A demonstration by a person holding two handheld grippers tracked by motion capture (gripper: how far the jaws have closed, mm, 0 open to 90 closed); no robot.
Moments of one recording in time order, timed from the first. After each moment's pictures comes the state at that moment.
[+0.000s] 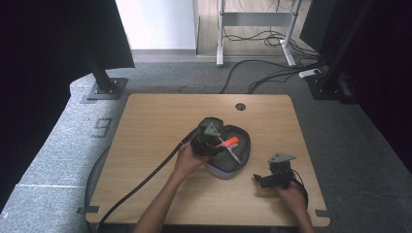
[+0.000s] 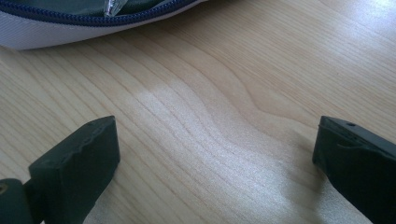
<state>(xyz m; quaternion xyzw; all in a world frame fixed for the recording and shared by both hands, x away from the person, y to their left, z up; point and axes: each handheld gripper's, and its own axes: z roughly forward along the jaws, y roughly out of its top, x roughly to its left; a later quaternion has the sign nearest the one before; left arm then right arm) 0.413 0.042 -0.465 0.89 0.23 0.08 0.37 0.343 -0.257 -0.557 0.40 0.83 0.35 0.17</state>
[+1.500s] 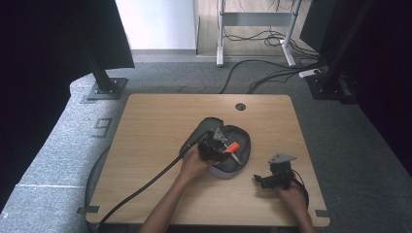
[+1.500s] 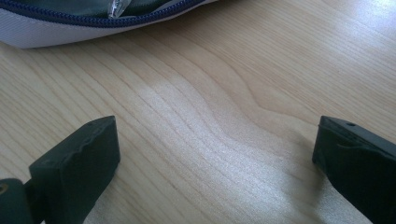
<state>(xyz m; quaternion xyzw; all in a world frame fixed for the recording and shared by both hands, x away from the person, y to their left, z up) 0.415 0.022 -0.494 0.90 0.24 0.09 0.35 0.341 -0.258 -0.557 0.40 0.83 0.35 0.17</state>
